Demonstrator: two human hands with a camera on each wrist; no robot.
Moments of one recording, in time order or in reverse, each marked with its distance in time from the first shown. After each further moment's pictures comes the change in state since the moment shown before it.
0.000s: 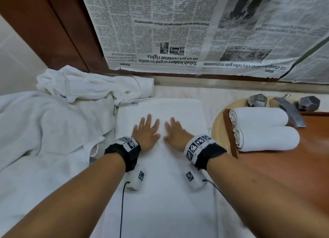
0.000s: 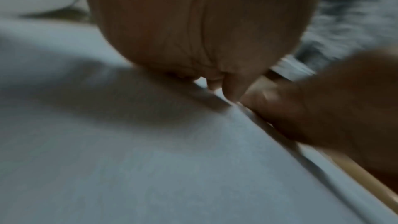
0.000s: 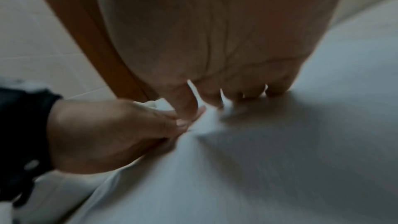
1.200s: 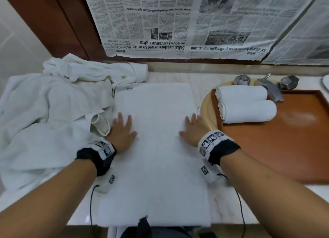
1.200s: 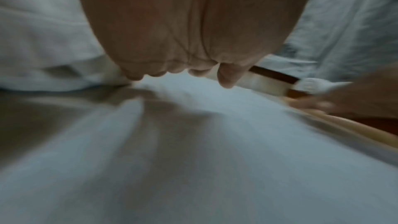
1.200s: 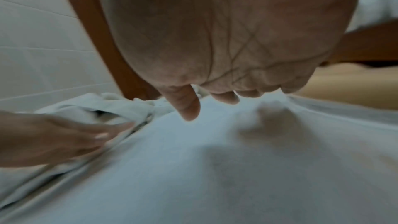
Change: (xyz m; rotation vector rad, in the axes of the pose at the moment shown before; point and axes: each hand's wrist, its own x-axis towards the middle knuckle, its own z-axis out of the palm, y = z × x) left_hand -0.114 -0.018 0.022 -0.064 0.016 -0.190; right_hand -0.101 0.044 0.036 -0.016 0.018 0.201
